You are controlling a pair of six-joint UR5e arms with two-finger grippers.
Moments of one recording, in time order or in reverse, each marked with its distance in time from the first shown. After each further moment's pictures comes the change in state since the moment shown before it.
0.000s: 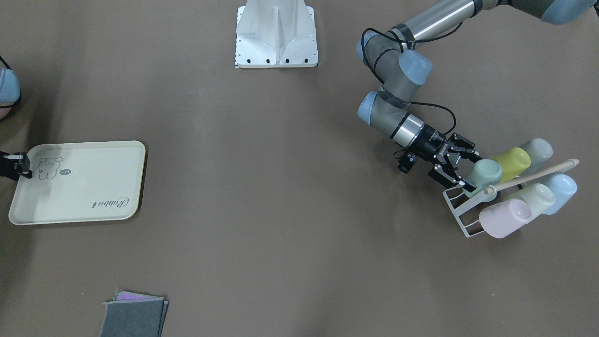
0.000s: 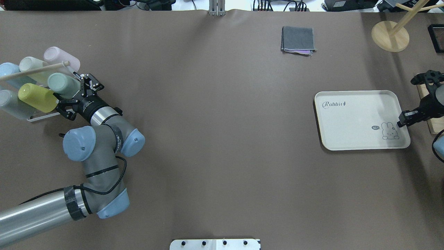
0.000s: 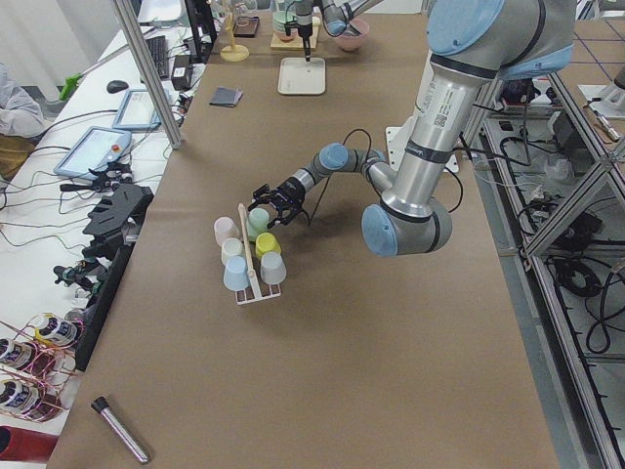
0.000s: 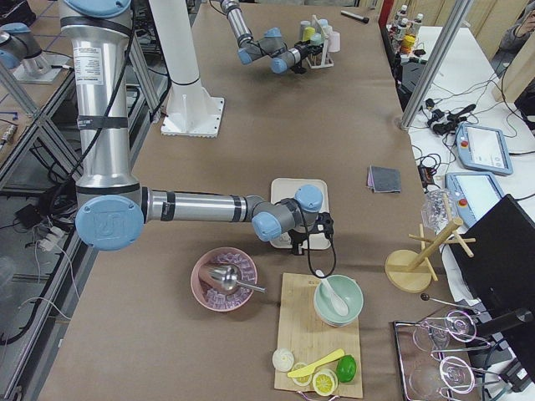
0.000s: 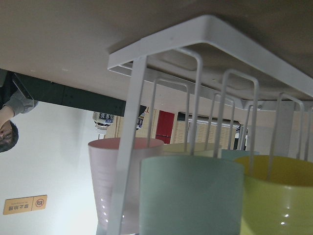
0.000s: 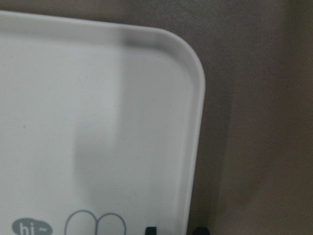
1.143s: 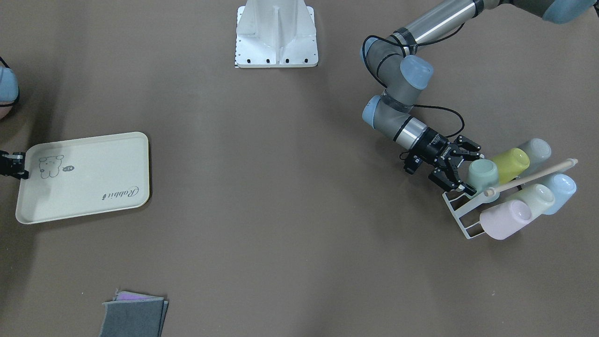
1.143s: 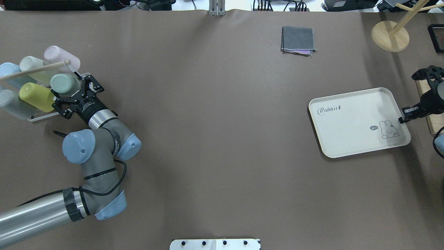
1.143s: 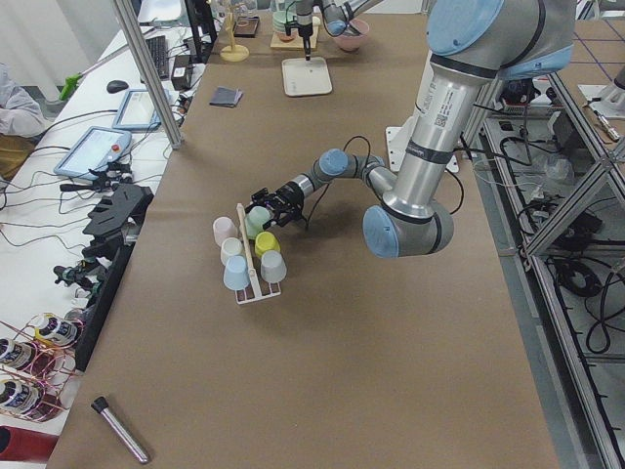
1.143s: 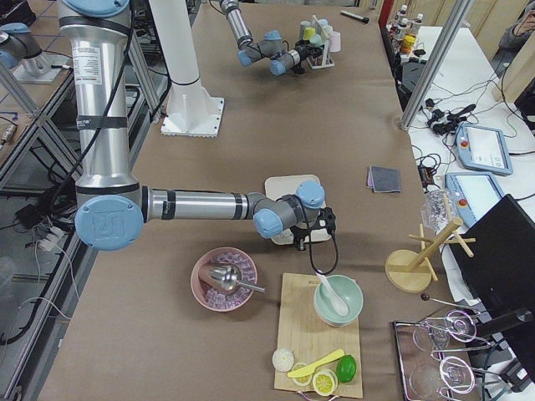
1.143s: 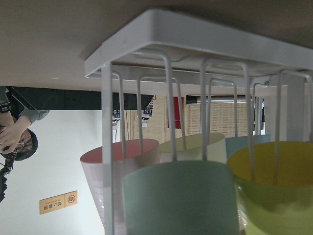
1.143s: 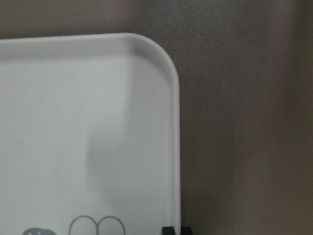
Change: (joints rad) left arm 0.008 0.016 0.028 0.003 0.069 0.077; right arm 0.028 0.006 0.029 -0.003 0.036 0.006
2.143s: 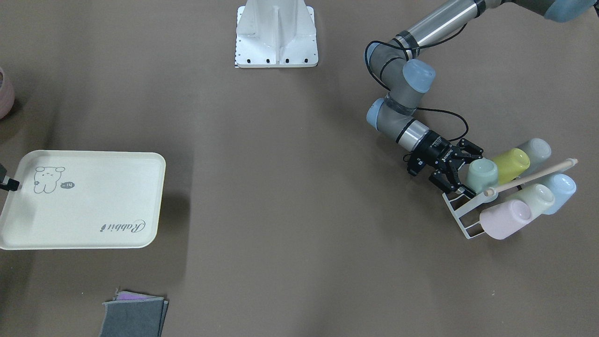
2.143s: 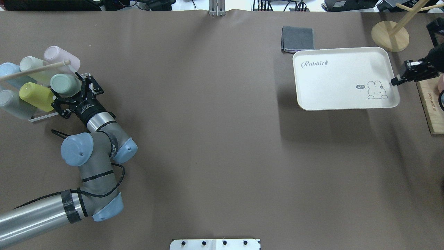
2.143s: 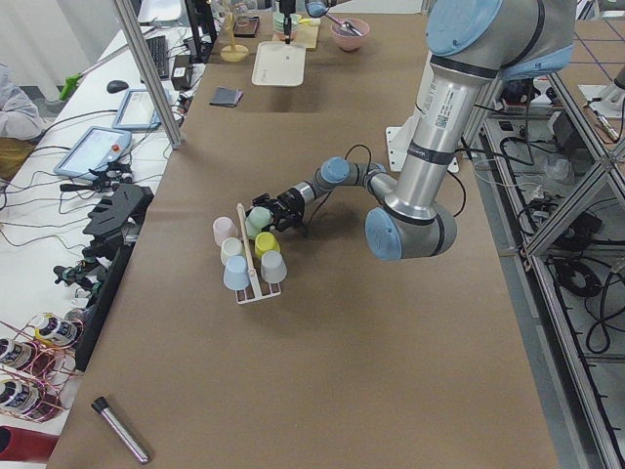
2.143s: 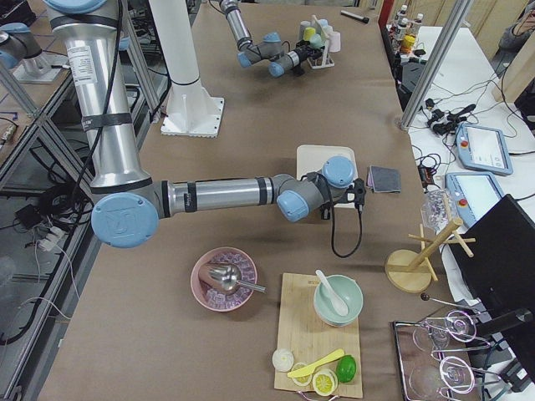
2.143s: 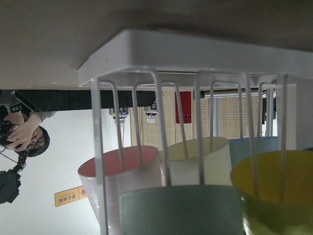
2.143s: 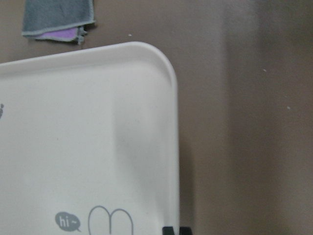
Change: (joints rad) left arm 0.007 0.017 0.027 -0.021 0.069 -0.008; right arm 0.144 0.178 -0.001 0.009 0.247 0.201
